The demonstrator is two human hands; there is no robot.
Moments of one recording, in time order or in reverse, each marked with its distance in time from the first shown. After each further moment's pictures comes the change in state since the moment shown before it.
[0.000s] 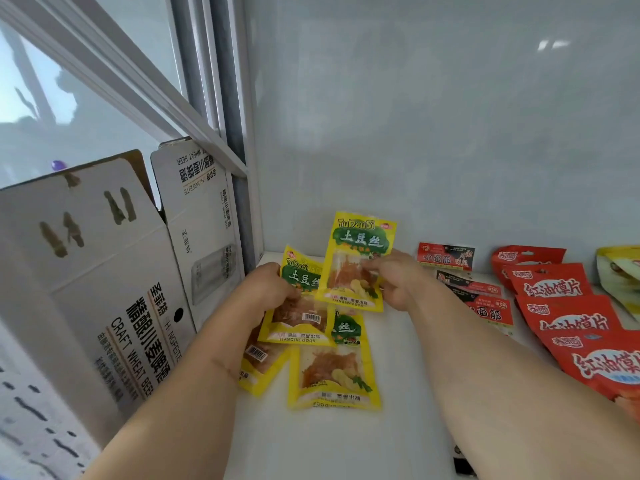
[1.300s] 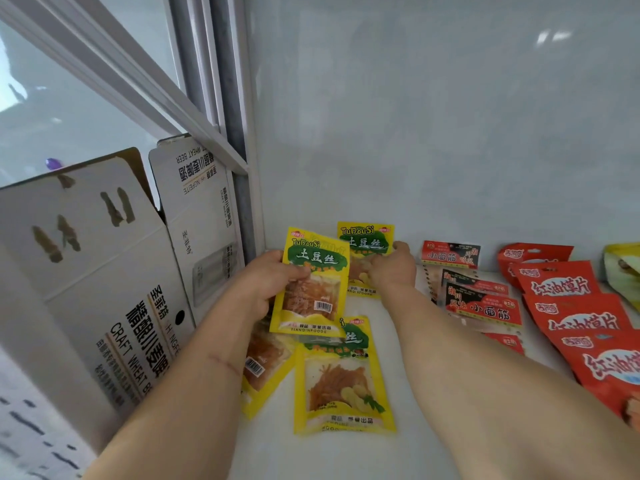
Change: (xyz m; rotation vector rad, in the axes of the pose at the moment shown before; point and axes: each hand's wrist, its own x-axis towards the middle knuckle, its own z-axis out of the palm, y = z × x) left_hand 0.017 0.000 -0.002 -0.521 -0.147 0.002; right_hand 0.043 0.025 0.018 -0.447 0.395 -0.260
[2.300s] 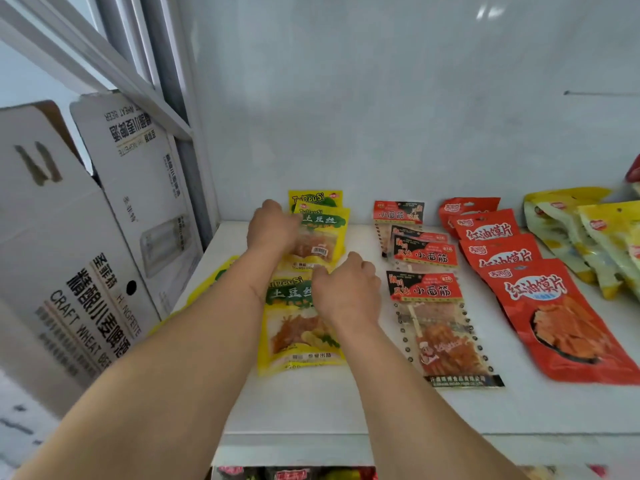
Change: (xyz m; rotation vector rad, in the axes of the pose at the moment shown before) left_hand 0.035 0.006 0.074 0.595 0.296 0.269; right_hand -0.145 0.009 -0.037 -0.428 0.000 -0.008
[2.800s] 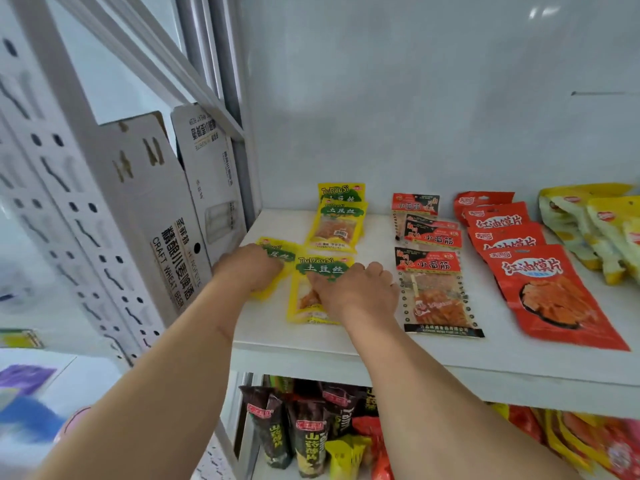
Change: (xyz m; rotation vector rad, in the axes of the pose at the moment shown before) left_hand -0.124 -0.057 -0.080 0.595 -0.161 -0.190; right_hand -0.067 0.024 -0.017 -0.360 -0.104 -0.132
